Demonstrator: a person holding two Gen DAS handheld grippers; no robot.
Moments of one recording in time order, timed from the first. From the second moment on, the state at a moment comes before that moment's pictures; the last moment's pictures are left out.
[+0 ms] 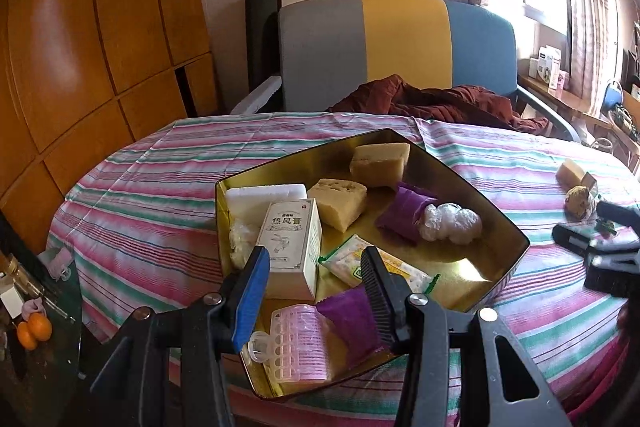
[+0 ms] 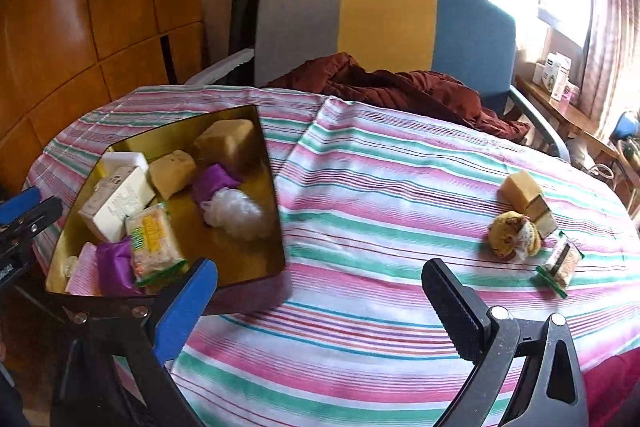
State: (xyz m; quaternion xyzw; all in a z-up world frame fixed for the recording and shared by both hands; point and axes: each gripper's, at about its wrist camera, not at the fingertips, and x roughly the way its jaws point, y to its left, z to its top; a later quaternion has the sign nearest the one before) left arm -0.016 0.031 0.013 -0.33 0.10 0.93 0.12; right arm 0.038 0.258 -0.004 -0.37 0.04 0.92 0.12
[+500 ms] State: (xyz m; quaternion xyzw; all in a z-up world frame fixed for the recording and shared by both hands) left arm -0.017 0.068 0.033 -0.32 0.11 0.92 0.20; right arm 0.069 0.384 0.015 -0.36 0.12 0.89 0.24
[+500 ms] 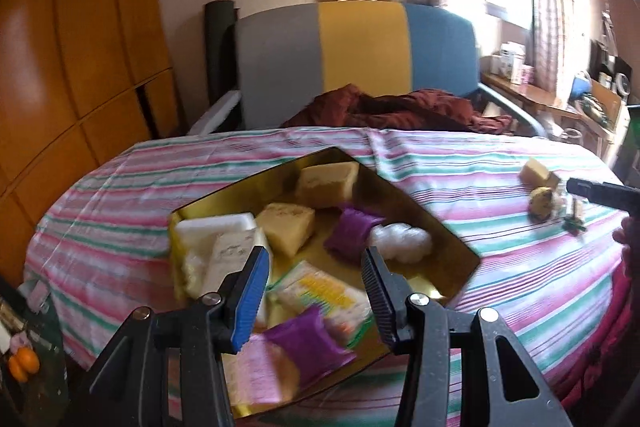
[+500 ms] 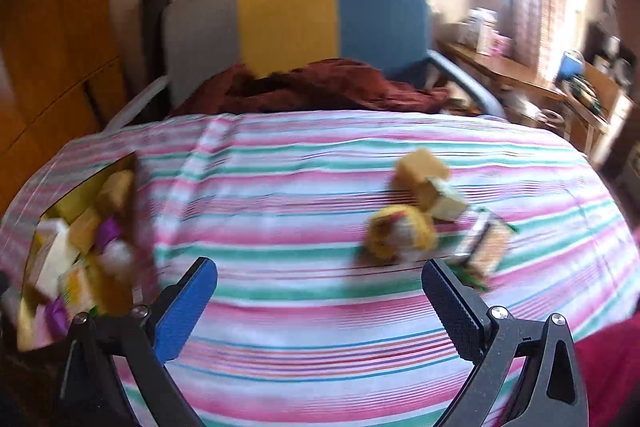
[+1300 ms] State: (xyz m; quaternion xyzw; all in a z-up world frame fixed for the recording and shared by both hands) left arm -0.005 0.293 0.009 -0.38 0.18 0.81 0.41; right arm 0.162 0.566 -0.007 -0.31 0.36 0.78 0.40
